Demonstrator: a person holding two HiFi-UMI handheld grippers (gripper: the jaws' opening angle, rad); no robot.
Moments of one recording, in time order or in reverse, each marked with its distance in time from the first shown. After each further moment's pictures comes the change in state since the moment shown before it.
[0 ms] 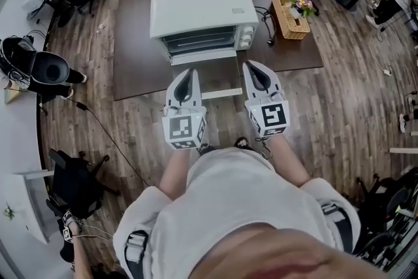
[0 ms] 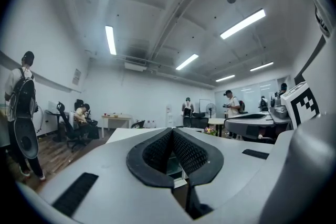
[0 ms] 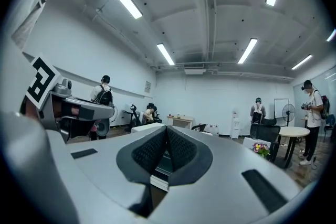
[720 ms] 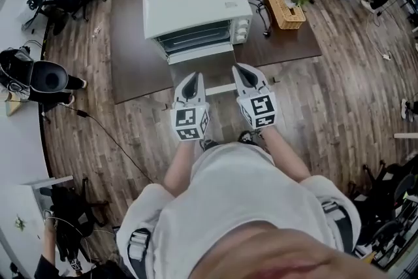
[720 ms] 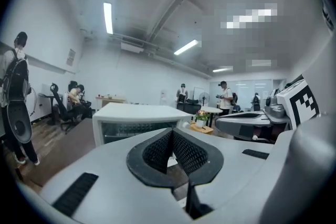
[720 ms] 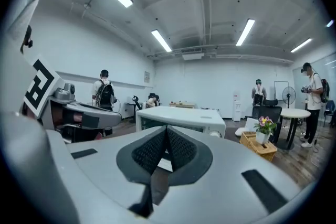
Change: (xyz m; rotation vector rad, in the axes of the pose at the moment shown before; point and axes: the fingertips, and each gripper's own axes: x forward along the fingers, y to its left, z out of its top) left arm 0.019 -0.014 -0.087 -0.072 0.184 -0.087; right arm 0.013 0.021 -0.081 0.098 0.156 0.023
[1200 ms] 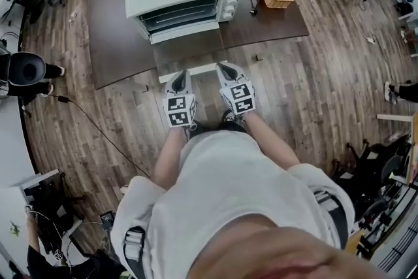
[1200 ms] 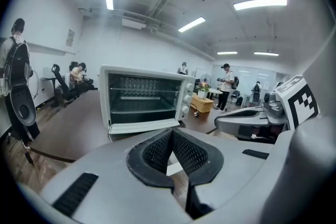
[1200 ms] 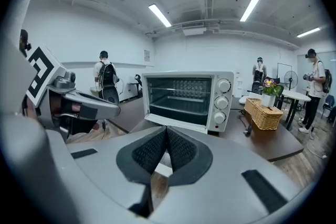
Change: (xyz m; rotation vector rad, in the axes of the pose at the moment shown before) left arm -0.003 0.017 -0.132 -0.055 0.241 -0.001; right arm 0.013 0.037 -0.137 0.049 0.252 0.045
